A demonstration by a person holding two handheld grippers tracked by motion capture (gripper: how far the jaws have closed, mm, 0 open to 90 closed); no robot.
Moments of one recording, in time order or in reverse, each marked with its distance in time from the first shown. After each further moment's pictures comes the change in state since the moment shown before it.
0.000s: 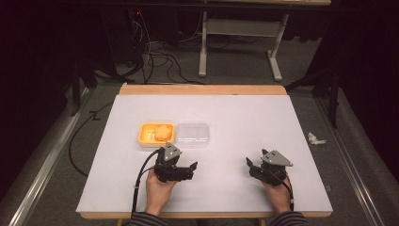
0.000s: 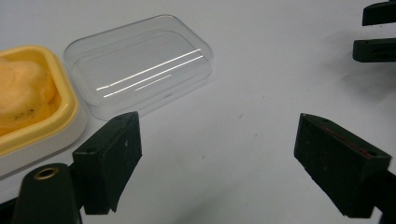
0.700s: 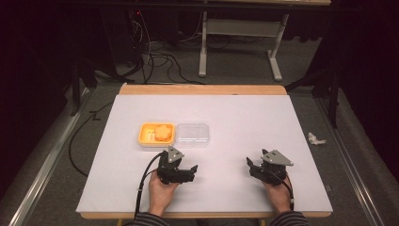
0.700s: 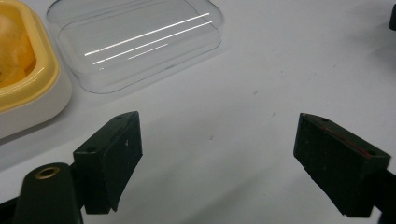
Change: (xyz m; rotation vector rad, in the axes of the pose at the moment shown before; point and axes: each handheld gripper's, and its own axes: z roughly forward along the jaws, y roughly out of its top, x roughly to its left) left arm 0.013 -0.021 0.014 0.030 0.044 0.000; right arm -0.001 0.000 0.001 0.000 -0.001 0.010
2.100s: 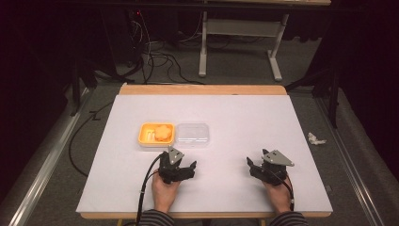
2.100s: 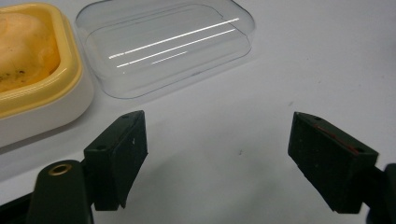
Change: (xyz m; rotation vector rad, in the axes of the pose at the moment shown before) left arm 0.009 -0.010 0.014 -0.096 0.052 0.022; right arm -0.001 0.000 -0.001 -0.003 -0.002 0.011
